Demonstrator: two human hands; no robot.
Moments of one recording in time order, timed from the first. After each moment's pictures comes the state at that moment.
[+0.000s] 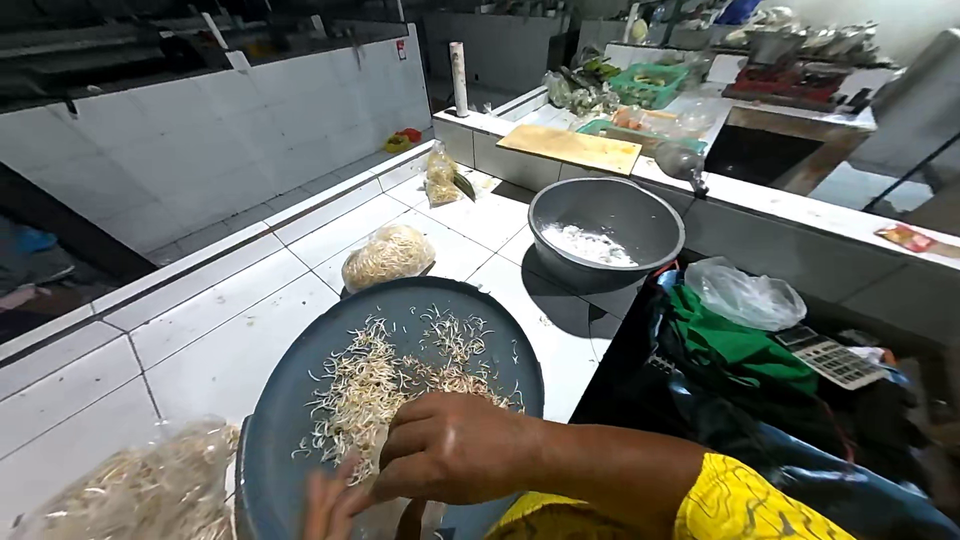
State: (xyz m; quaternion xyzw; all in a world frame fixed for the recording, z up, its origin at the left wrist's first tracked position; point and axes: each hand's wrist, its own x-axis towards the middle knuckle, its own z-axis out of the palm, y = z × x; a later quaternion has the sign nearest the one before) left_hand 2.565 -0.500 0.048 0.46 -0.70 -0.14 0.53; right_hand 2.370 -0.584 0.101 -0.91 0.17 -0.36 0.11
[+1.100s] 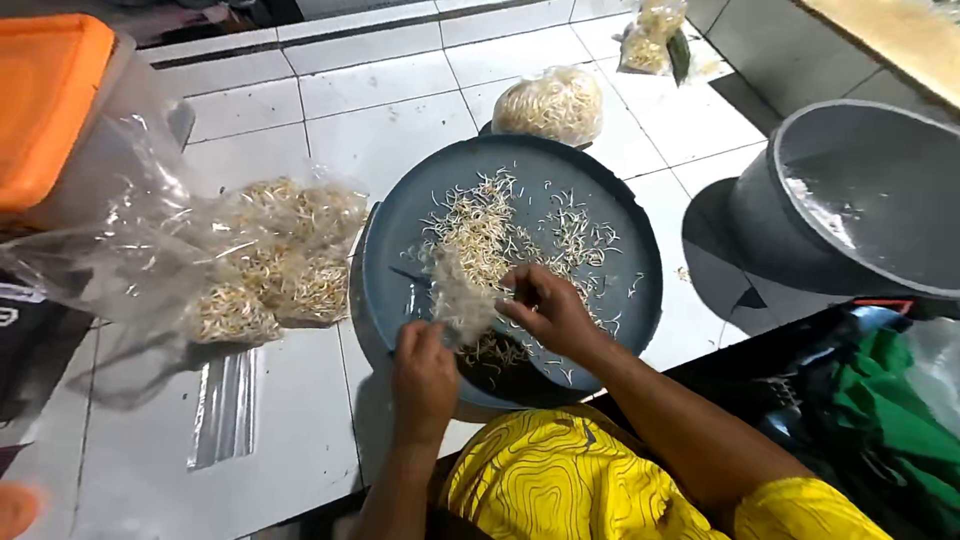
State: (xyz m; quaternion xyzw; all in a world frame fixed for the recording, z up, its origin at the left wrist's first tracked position) left_hand 2.591 -0.490 -0.021 0.74 -0.58 -0.06 0.33; right_hand 2.398 -0.619 -0.006 -0.78 0.35 -0.33 0.40
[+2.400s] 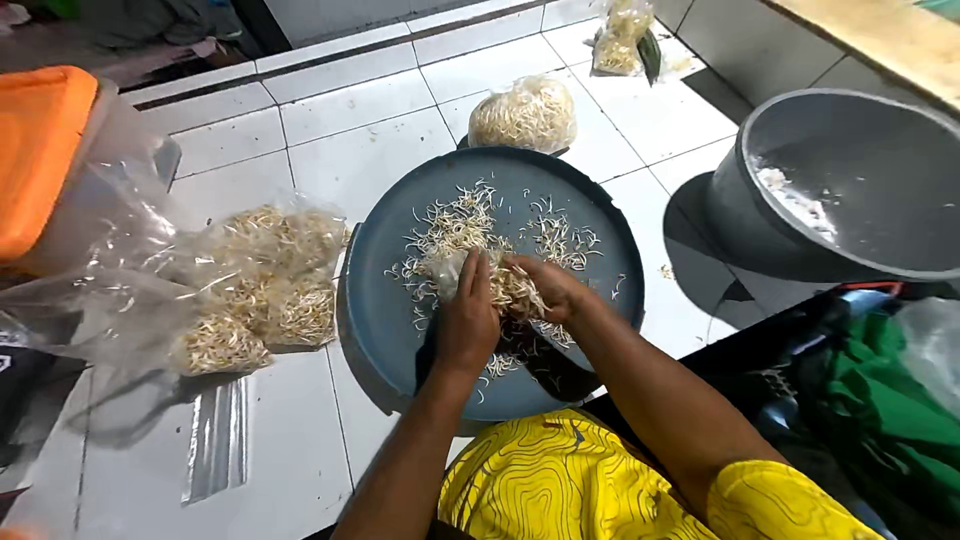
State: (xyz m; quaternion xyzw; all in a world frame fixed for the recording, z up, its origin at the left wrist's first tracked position) left_hand 2.533 -0.598 -0.030 0.68 -0.69 -0.09 0.25; right_hand 2.384 -0.674 -0.005 -0.31 0.45 -0.23 0.81
